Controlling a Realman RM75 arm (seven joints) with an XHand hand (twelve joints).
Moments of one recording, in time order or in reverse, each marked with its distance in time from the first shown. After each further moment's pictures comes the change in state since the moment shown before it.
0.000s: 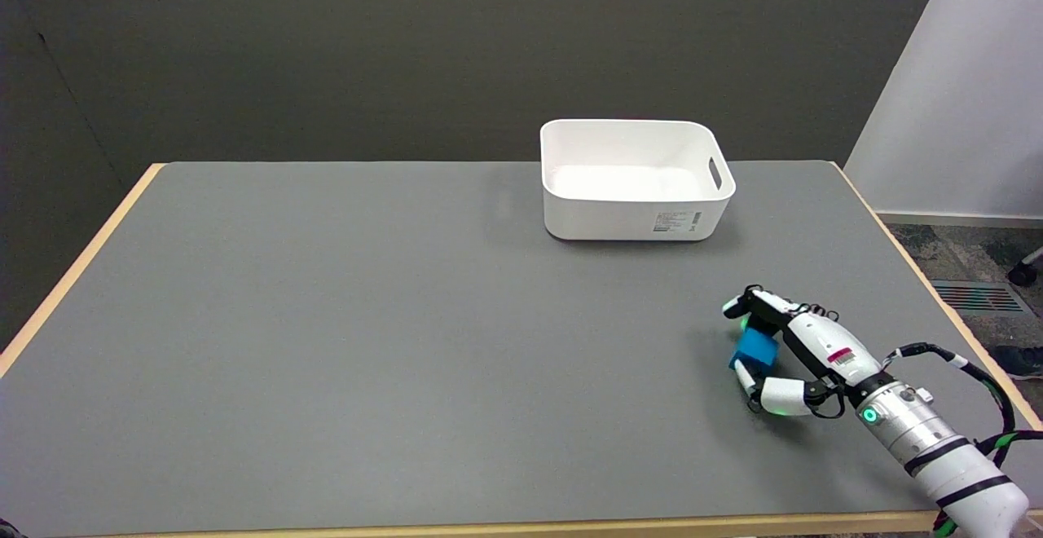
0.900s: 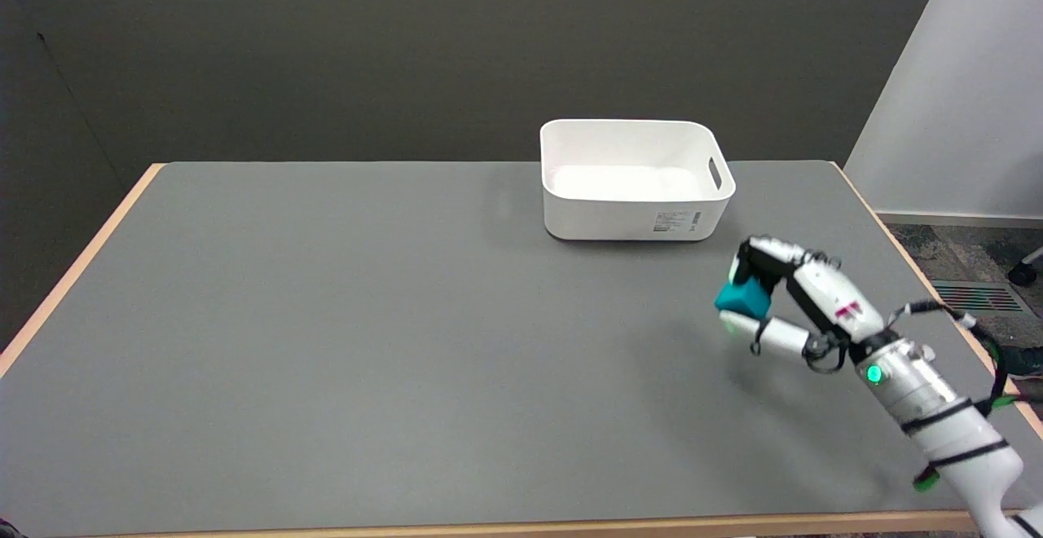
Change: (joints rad) arm 0.053 0.030 -0.001 -0.045 0.095 -0.090 -0.004
